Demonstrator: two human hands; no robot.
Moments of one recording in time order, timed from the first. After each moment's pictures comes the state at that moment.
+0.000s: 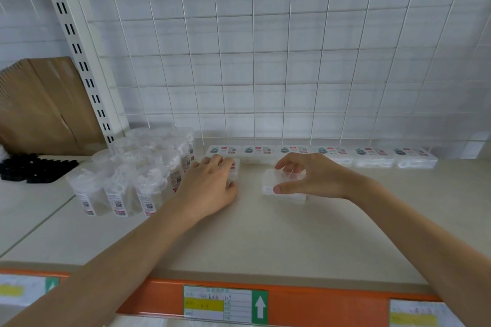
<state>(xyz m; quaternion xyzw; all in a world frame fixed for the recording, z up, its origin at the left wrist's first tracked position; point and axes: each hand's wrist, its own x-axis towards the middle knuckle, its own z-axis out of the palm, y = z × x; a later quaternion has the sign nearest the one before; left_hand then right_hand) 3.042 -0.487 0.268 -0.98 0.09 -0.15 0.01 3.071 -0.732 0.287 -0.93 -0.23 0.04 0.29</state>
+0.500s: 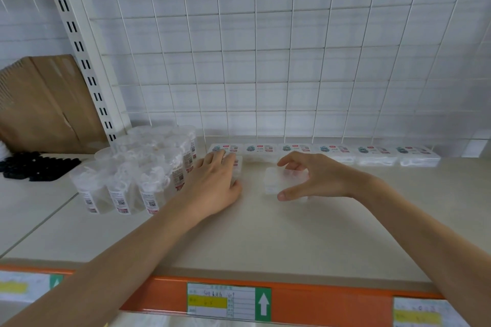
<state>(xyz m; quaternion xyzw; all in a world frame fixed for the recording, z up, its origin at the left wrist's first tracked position) 3.040 -0.489 0.269 -0.99 0.10 -0.14 -0.01 3.068 -0.734 0.288 -0.93 -0.23 0.07 0.29</state>
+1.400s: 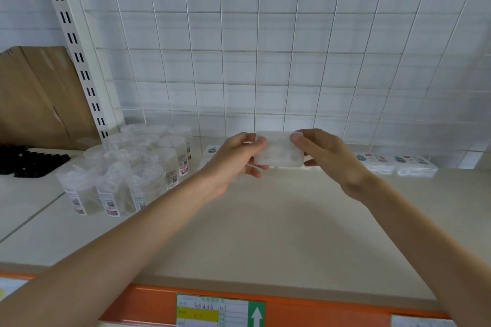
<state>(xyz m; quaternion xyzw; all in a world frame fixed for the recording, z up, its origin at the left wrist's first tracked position) 3.058 -0.531 0.305 -0.73 0.07 -0.01 -0.68 3.068 -0.732 0.309 -0.81 -0.15 -0.06 0.57</state>
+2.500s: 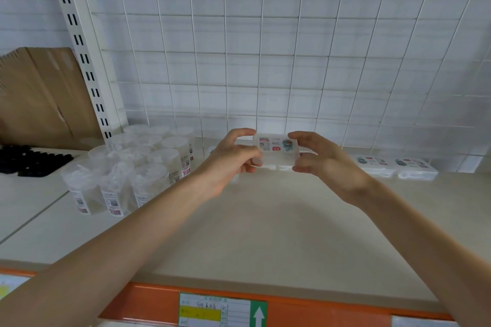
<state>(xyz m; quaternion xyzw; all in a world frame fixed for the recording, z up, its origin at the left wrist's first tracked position) 3.058 -0.520 0.306 -0.71 0.05 0.00 -0.70 3.068 -0.730 0.302 -0.74 -0.18 0.01 0.65</state>
